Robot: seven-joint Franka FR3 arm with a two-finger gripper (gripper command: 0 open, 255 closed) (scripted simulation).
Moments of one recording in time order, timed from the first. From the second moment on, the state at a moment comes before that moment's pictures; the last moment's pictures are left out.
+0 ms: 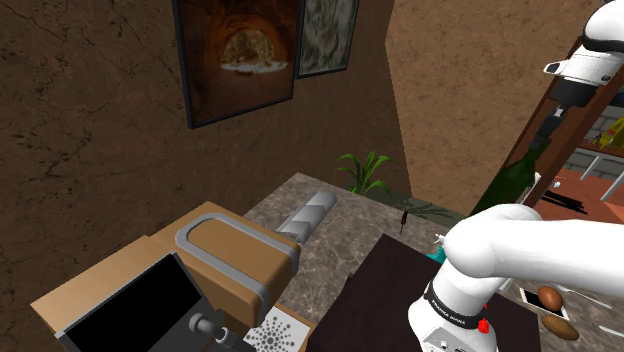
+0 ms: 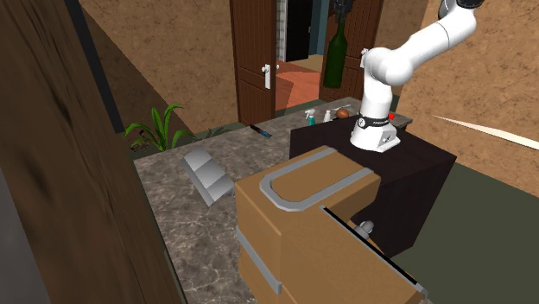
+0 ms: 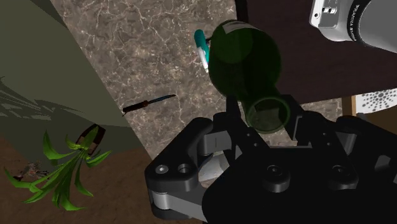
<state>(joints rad) -0.42 -1.05 -0.67 -2.15 -0.53 1.27 -0.81</state>
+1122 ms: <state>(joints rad) -0.41 -1.08 -0.89 -2.04 -0.72 1.28 -1.04</state>
